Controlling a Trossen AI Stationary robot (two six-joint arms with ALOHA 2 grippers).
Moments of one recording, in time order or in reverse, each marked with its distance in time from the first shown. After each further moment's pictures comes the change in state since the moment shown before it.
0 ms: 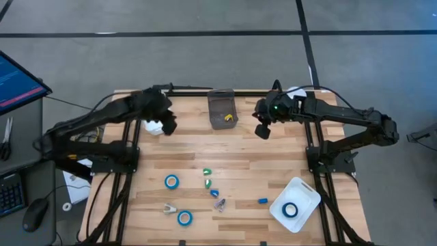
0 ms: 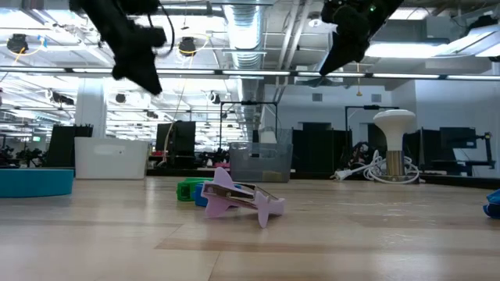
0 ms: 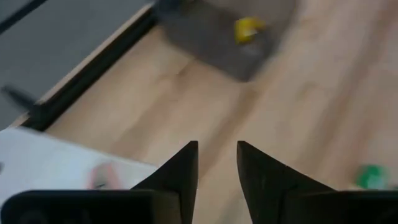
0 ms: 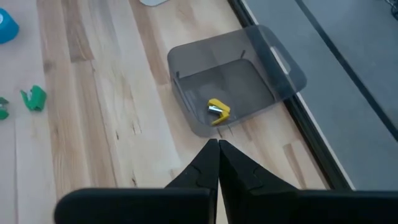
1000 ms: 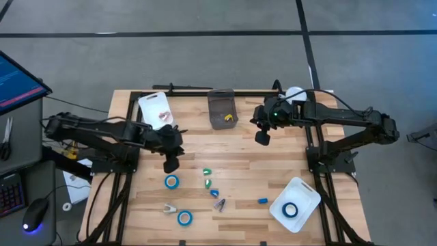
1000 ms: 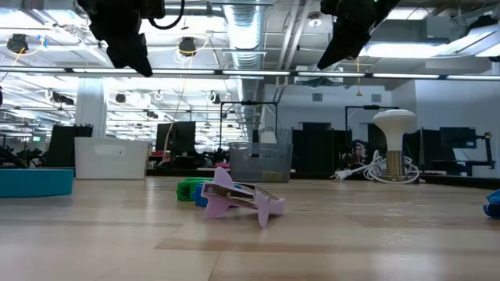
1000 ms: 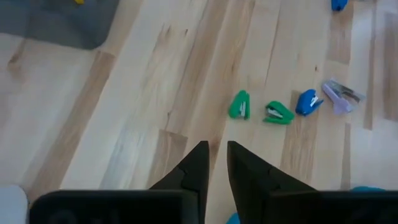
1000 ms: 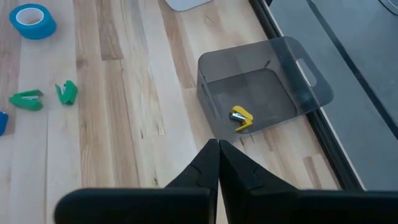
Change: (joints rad) left arm -0.598 0.096 0.005 0.007 -0.076 -0.236; right arm 0.084 0.000 0.000 0.008 -0.001 0.001
